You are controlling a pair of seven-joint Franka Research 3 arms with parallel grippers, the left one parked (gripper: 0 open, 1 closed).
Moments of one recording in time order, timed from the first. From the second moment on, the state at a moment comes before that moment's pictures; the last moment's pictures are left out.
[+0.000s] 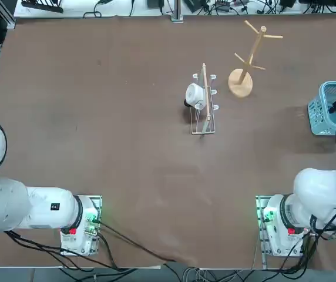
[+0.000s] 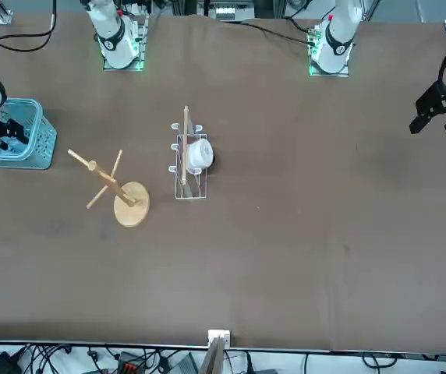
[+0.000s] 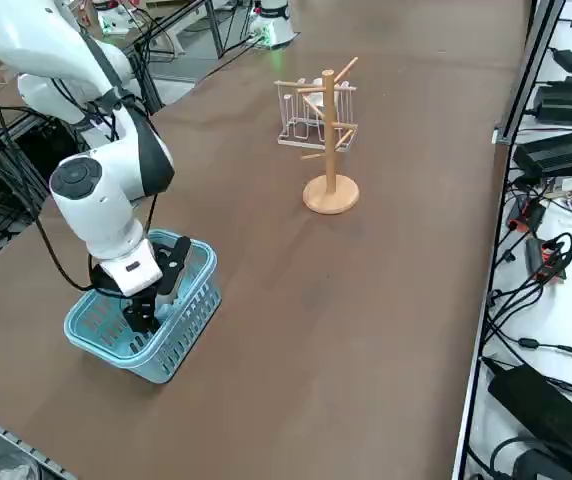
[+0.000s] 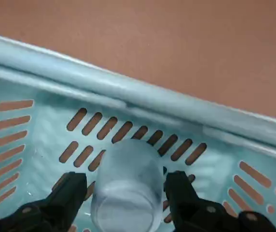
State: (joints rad) arm -0.64 0.29 -0.08 -2.21 -0.01 2.51 -0.97
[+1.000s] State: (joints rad) arm -0.66 0.29 -0.08 -2.21 -0.01 2.49 -1.00
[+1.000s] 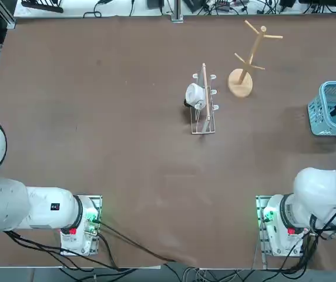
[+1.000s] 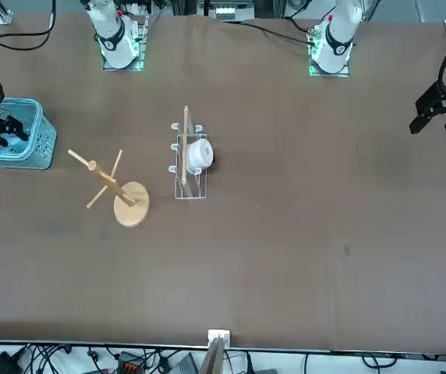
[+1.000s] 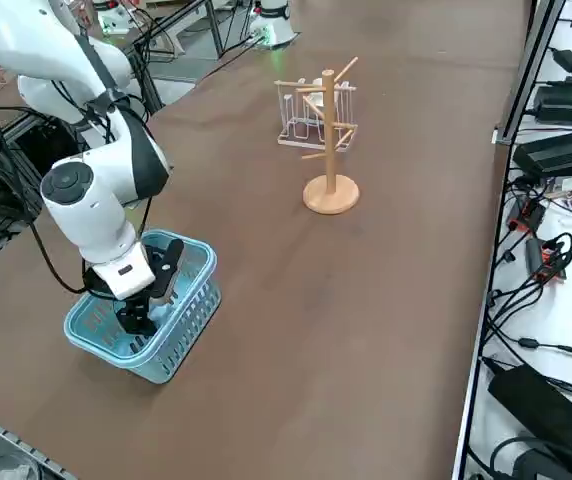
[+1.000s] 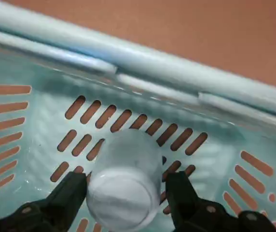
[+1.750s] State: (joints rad) arm -0.66 0.29 -0.08 -2.21 0.00 2.47 -1.01
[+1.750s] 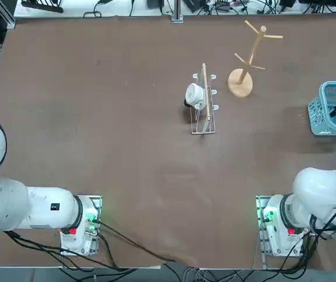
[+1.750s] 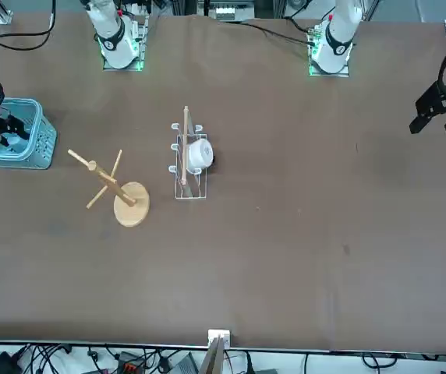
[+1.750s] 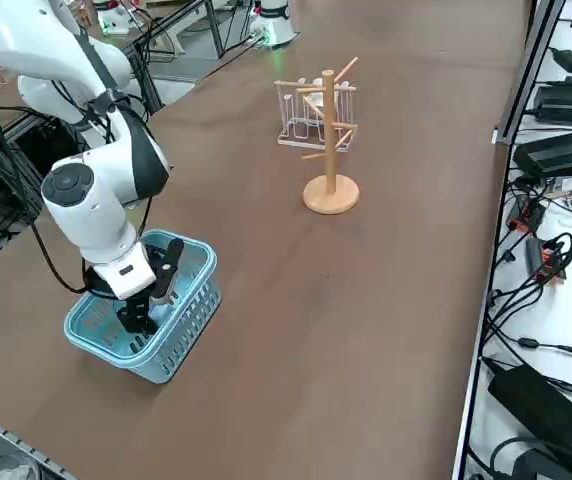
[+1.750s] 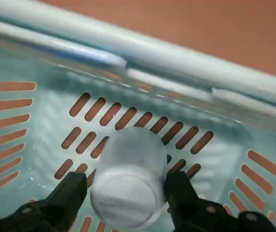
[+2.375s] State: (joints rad) arm -0.67 0.29 -0.08 -2.21 0.00 2.43 -1.01
